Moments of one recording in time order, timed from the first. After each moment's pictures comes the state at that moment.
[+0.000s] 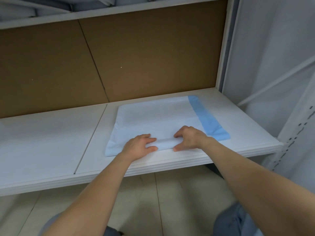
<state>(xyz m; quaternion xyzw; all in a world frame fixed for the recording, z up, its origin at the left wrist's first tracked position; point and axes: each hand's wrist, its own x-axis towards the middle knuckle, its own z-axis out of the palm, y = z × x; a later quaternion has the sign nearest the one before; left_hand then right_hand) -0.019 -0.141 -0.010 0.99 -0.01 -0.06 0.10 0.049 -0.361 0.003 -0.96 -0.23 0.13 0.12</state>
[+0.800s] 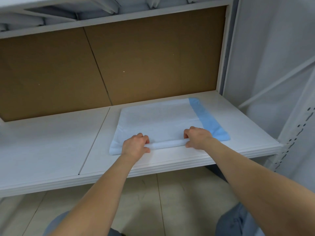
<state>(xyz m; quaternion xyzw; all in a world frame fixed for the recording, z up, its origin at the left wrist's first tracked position) -0.027 -0.140 -0.001 1.00 0.02 0.03 -0.02 0.046 -0.371 0.008 -0.98 -0.21 0.07 0.02</state>
